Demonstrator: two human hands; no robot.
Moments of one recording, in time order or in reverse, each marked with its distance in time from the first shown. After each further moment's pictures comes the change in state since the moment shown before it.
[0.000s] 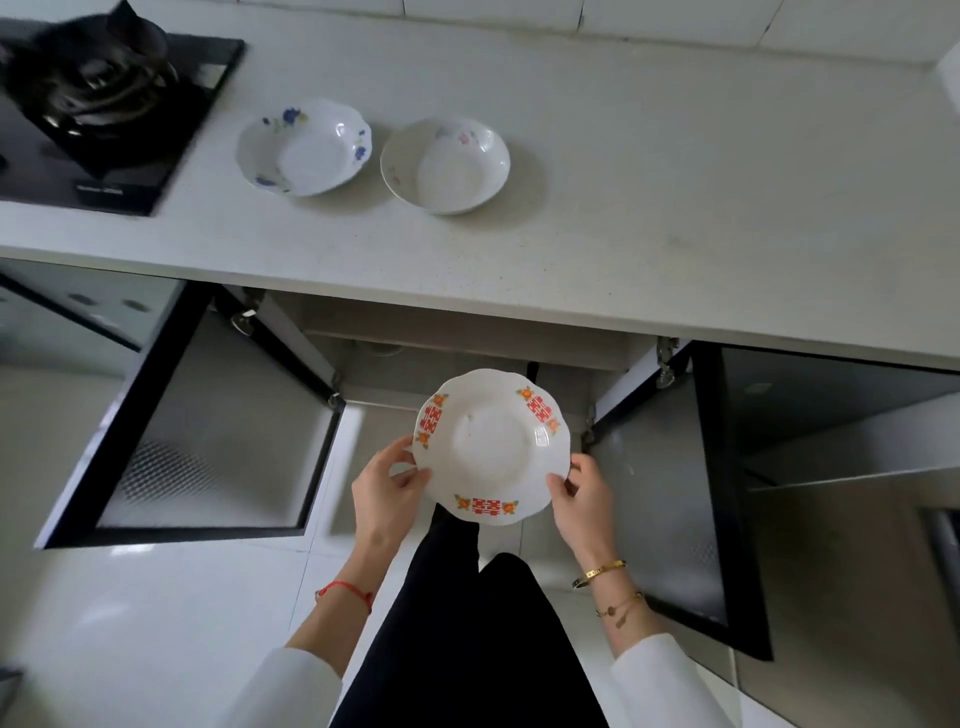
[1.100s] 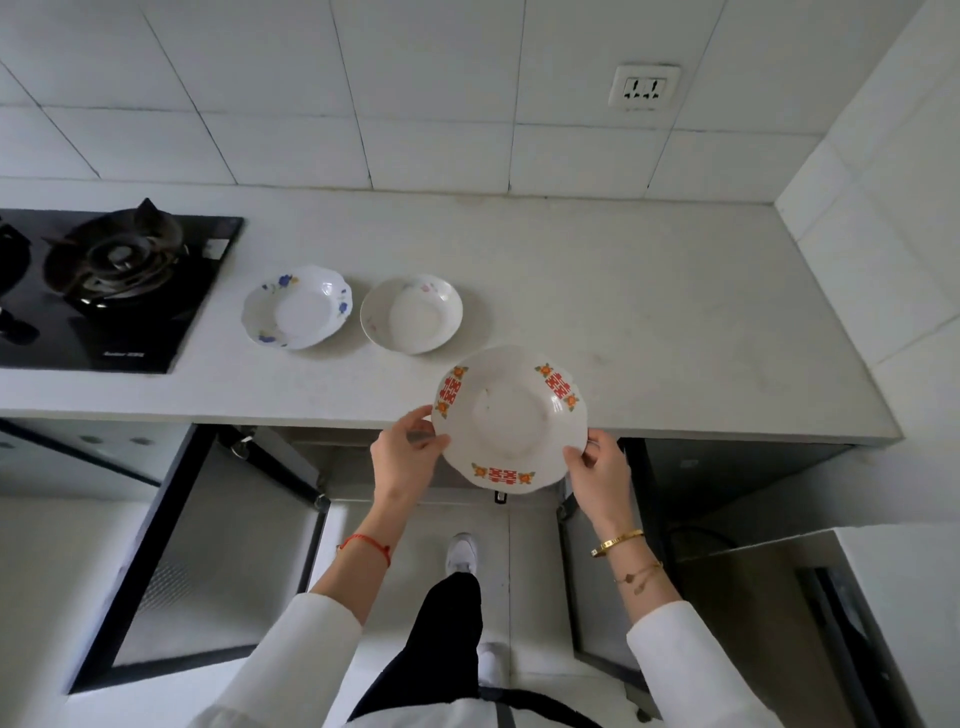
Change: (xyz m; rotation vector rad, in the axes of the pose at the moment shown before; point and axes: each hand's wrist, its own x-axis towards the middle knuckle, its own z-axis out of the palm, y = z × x) left_hand 0.040 0.211 -0.018 -0.035 -0.055 0.205; right_hand 0.042 -0.146 -0.114 0.147 0.214 -0.128
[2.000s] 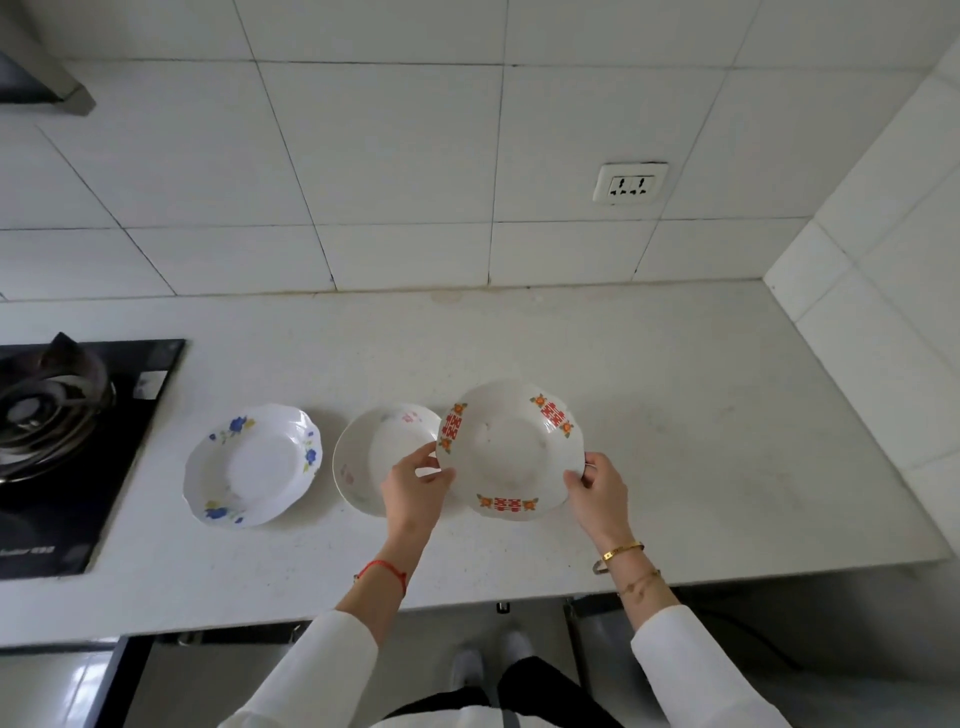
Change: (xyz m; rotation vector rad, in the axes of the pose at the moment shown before) left_hand 0.211 0.059 0.044 -0.075 -0.061 -0.057; right_hand 0.195 -0.071 0.050 -0.066 0.080 0.071
